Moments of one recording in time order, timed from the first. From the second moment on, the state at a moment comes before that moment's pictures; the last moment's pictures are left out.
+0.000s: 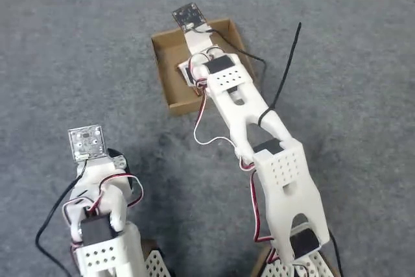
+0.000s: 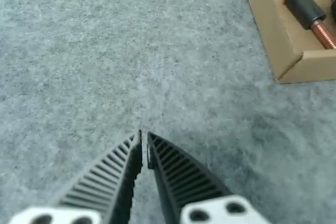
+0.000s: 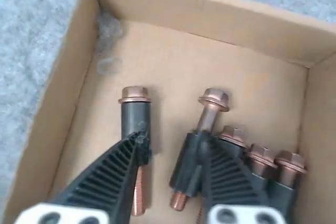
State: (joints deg) left arm -20.7 -103.3 97.1 62.0 2.8; right arm -30.5 47.0 -35.3 47.0 4.4
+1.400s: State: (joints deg) left arm -20.7 -103.3 97.1 62.0 2.8; right arm -2.5 17.2 -38.3 100.6 -2.9
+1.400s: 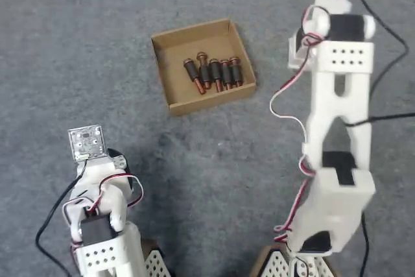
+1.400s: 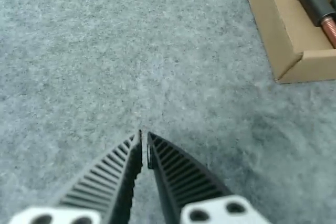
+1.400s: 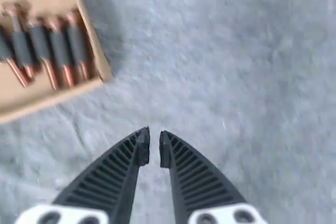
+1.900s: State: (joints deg) left arm -20.7 -103.3 97.1 62.0 2.7; right arm 4.0 -9.0 3.7 100.1 -3.0
